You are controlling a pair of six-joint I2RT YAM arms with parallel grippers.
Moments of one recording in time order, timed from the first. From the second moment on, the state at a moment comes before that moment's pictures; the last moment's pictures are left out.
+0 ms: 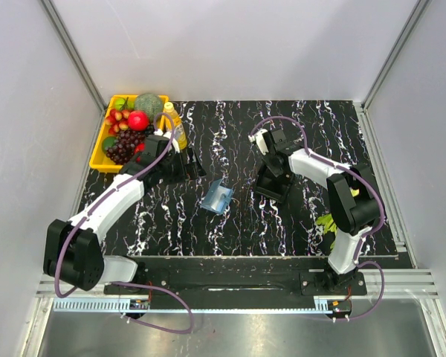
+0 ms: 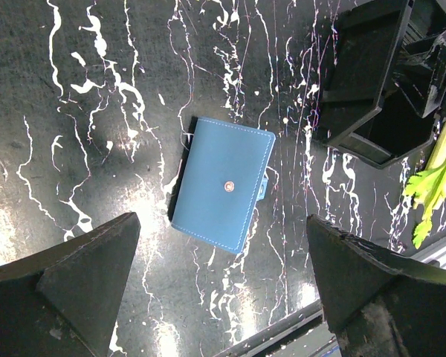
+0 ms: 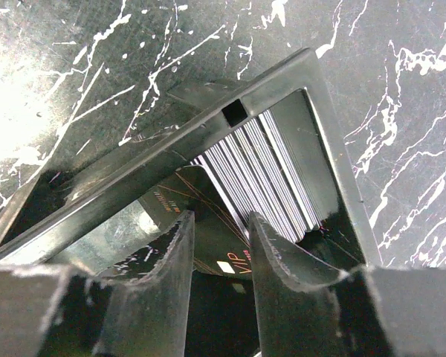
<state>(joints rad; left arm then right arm) -0.34 1.32 0.95 -0.39 0.25 -0.52 0.45 1.84 1.24 -0.37 0.25 -0.34</state>
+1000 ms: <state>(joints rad) -0.34 1.34 0.95 -0.39 0.28 -0.53 0.45 1.77 1.24 -0.39 0.22 -0.30</state>
